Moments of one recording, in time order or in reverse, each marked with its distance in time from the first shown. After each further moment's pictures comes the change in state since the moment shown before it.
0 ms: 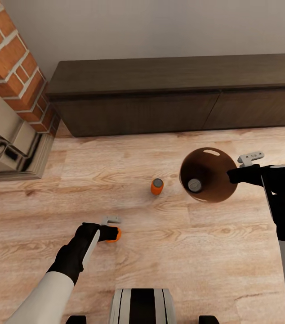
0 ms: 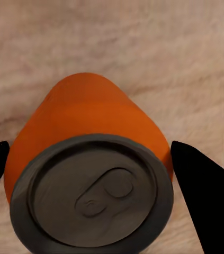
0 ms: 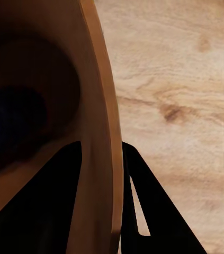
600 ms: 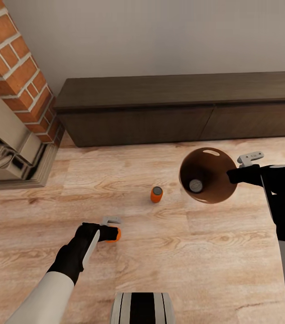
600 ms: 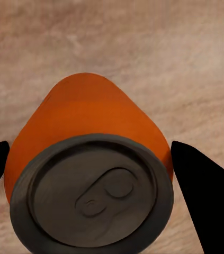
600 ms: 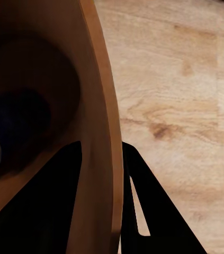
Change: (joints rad) left arm 0.000 0.000 0.000 0.001 -0.002 0.000 -0.001; right arm 0.000 0.001 0.002 0.000 -0.001 0.000 0.000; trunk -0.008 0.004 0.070
